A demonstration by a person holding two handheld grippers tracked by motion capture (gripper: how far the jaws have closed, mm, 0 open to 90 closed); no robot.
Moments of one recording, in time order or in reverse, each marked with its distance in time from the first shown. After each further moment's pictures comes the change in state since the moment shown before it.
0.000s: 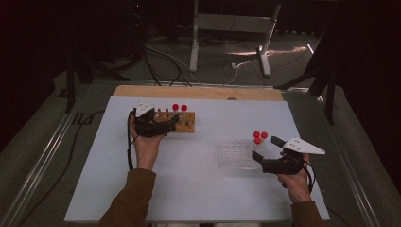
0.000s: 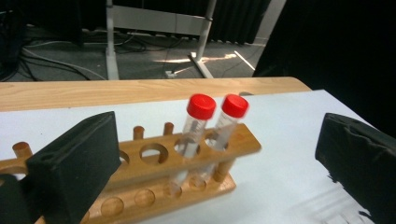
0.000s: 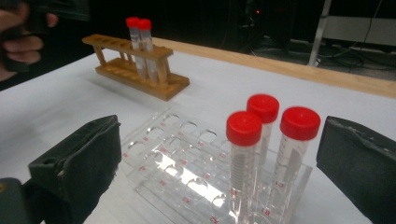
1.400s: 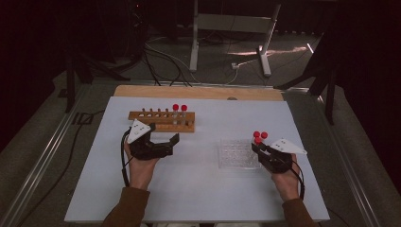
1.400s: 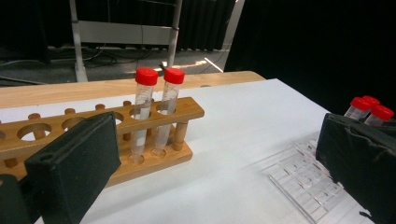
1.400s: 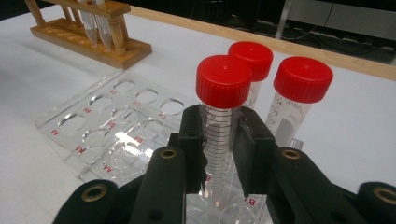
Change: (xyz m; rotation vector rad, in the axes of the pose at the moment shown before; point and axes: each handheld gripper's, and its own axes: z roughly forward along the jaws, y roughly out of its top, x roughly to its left) left arm -0.023 -0.028 -0.049 -0.044 -0.110 0.067; right arm 0.002 -0.019 0.031 0.082 -0.153 -0.060
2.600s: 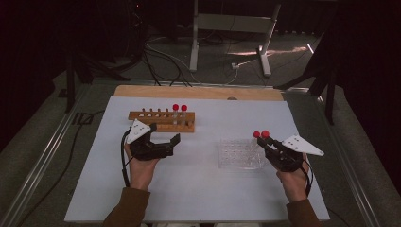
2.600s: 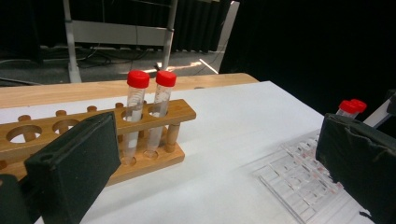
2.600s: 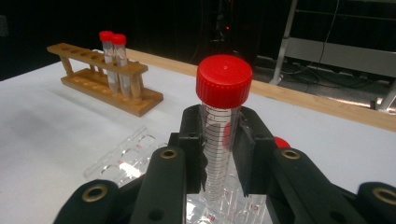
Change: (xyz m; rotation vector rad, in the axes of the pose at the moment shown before) left arm -0.004 0.002 -0.002 -0.003 -0.023 -0.016; right arm 0.003 0.031 -0.035 -0.138 0.017 0.011
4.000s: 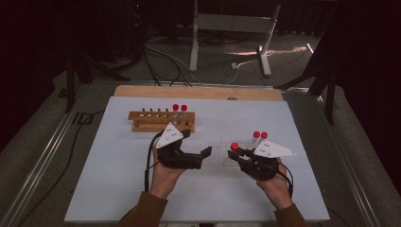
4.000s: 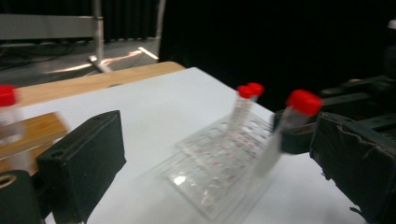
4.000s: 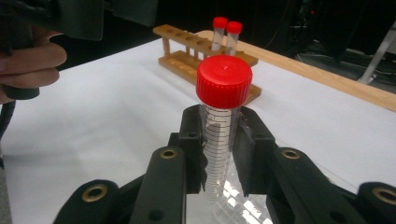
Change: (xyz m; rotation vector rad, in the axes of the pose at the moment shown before) left arm -0.080 0.011 0.021 0.067 -0.266 0.095; right arm 0.068 0.013 0.017 0.090 0.300 -0.078
